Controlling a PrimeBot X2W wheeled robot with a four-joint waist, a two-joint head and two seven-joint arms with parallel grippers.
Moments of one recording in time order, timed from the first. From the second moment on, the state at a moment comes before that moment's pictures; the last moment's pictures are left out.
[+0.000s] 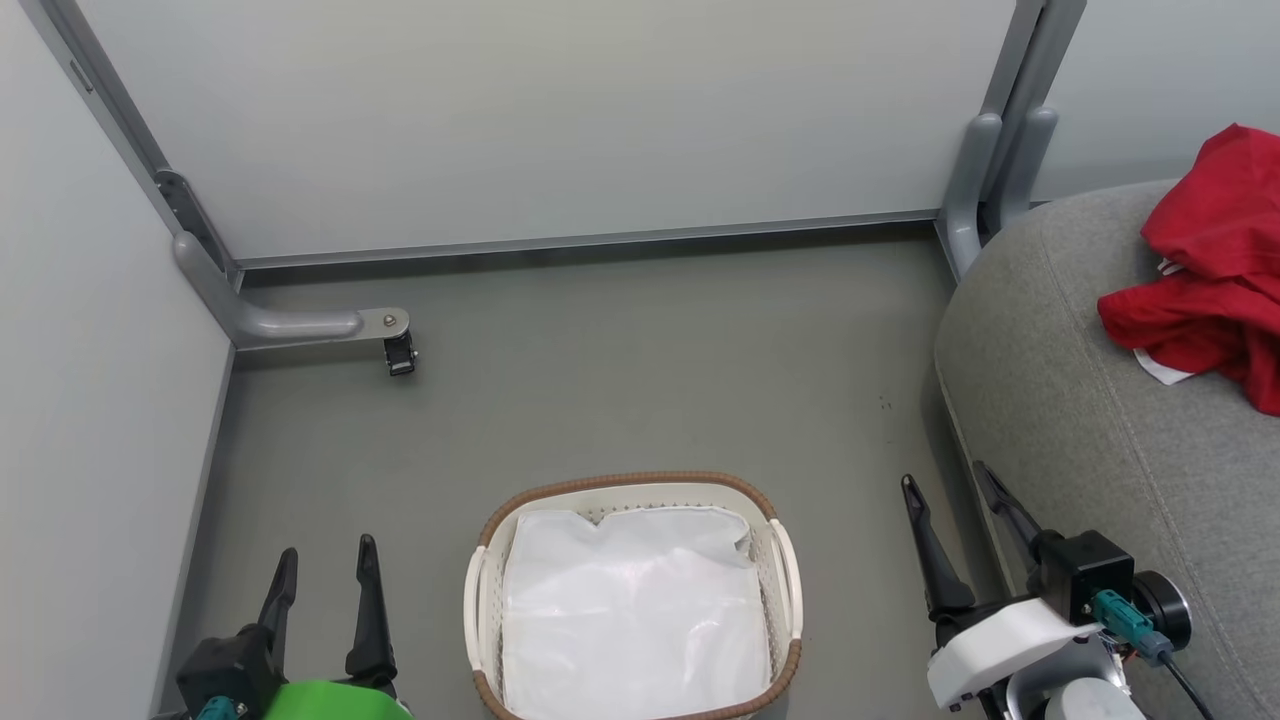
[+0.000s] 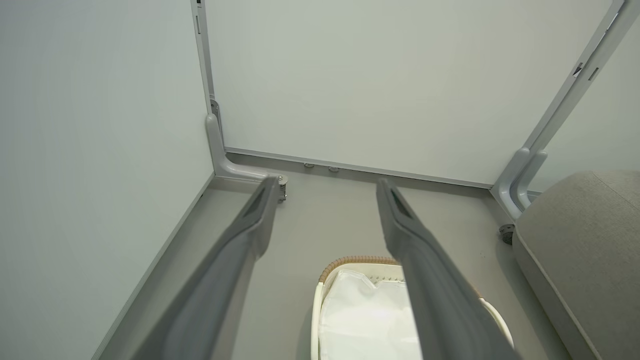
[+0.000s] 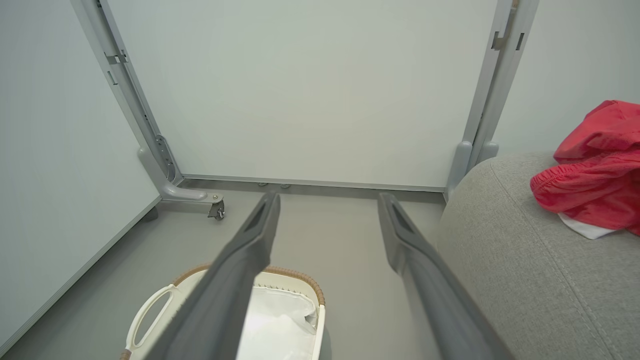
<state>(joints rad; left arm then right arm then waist) 0.05 0.12 -0.13 0.23 -0.36 0.01 -0.26 -0.06 -0.05 0.10 0.24 0.13 0.13 -0.26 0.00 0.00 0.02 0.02</state>
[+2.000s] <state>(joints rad) 0.02 0.07 -0.03 0.32 -0.74 -0.08 -0.14 -0.04 -0.06 0.06 0.27 0.66 0.13 -0.16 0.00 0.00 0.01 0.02</state>
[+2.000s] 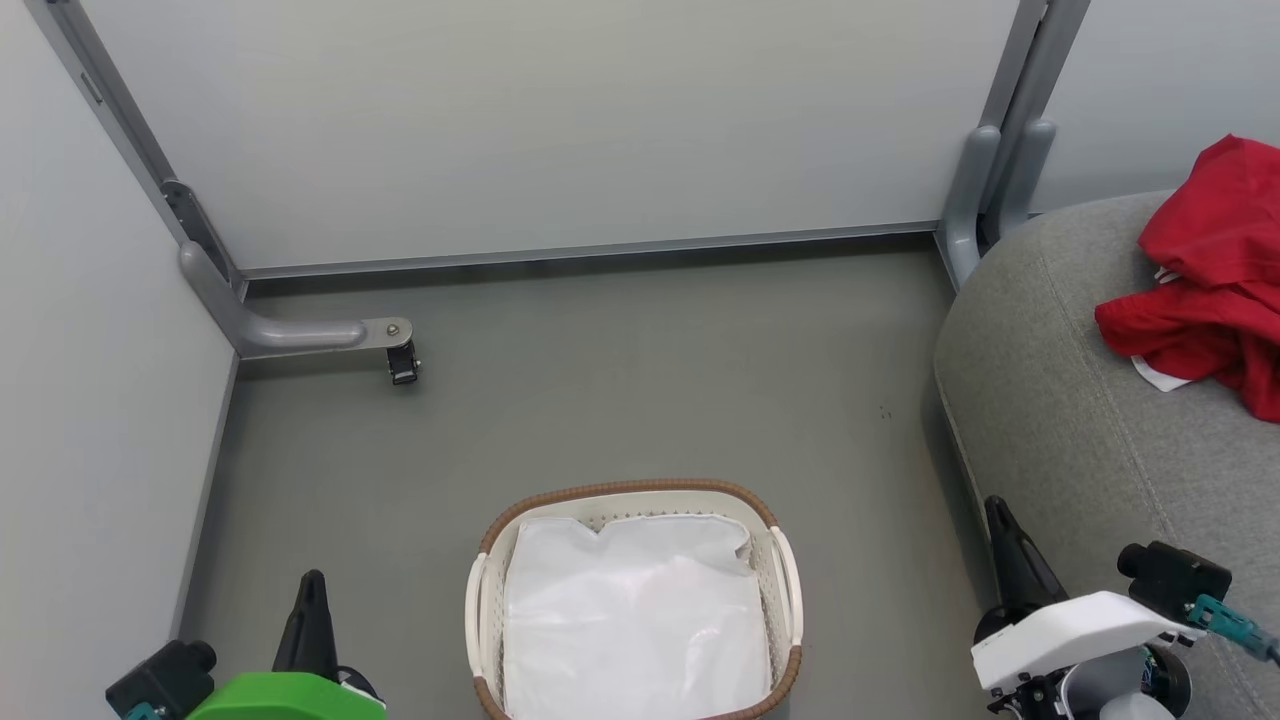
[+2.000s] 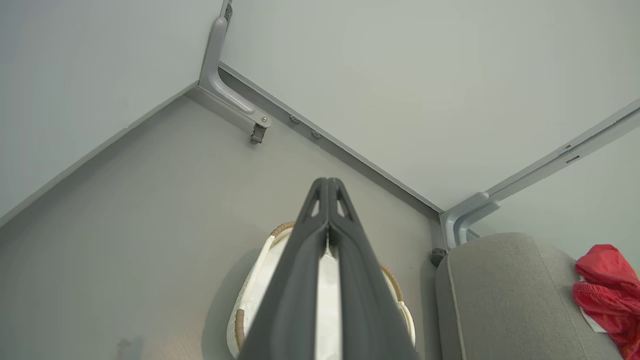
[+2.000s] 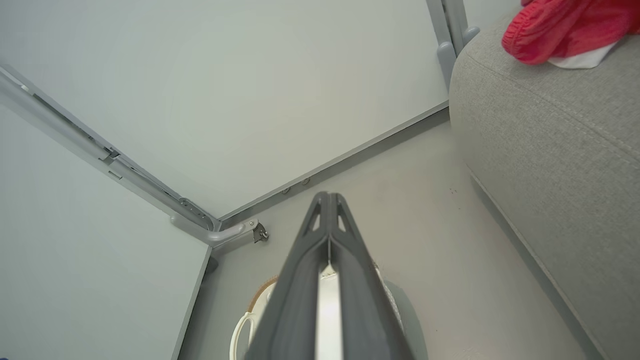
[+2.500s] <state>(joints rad) 0.00 0.06 0.00 0.30 -0.93 -0.09 -0.08 -0.05 -0.06 0.03 0.27 0.88 0.13 -0.11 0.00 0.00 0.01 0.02</state>
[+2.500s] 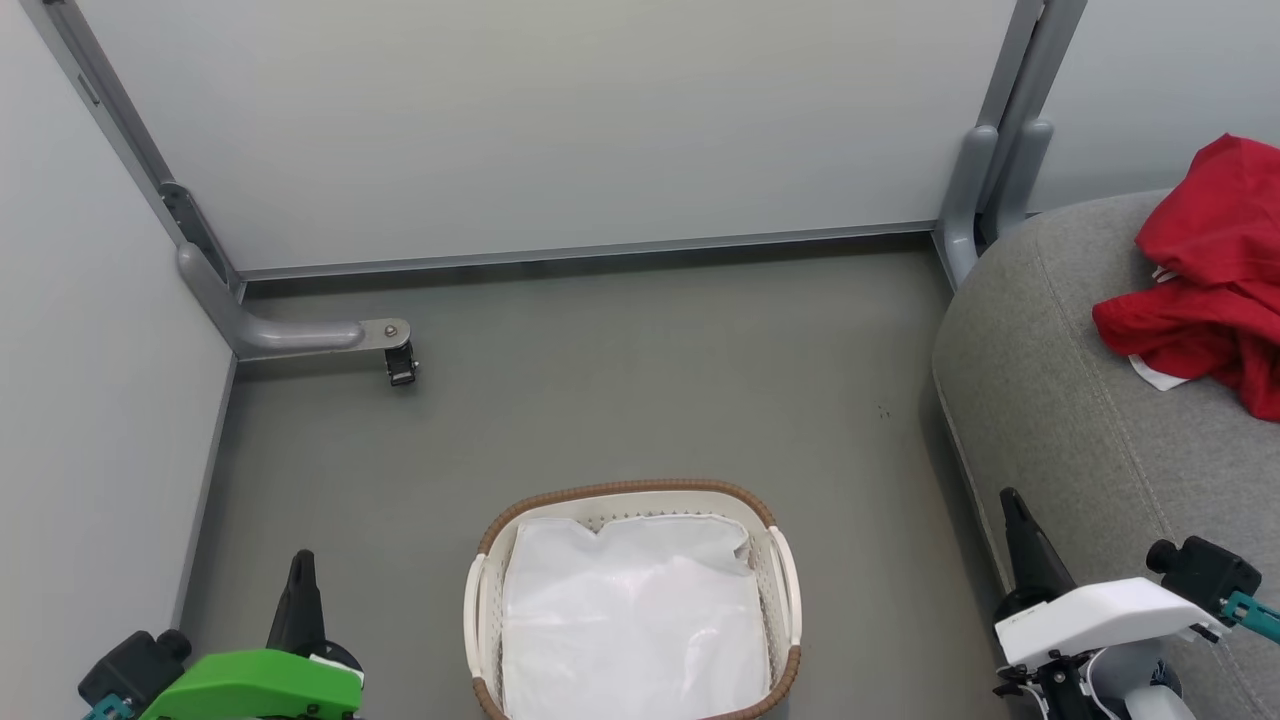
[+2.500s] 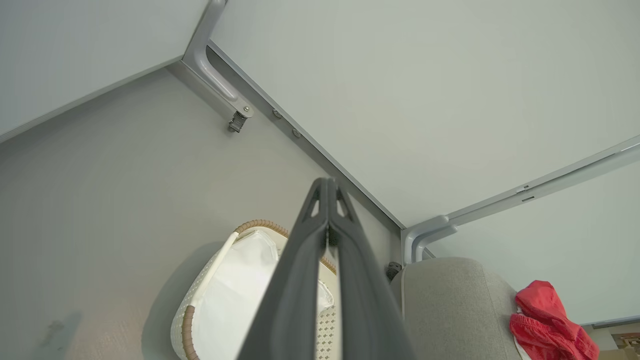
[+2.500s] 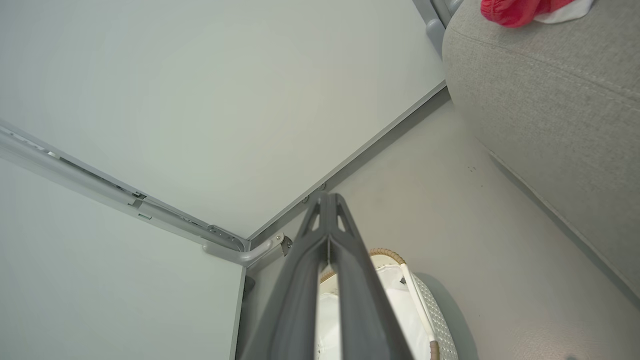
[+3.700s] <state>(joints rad) -0.05 0.05 0.06 0.27 -1.28 -0.11 0.02 -0.08 -0.07 -0.02 0.26 1.27 0.13 -0.01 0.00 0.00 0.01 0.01</state>
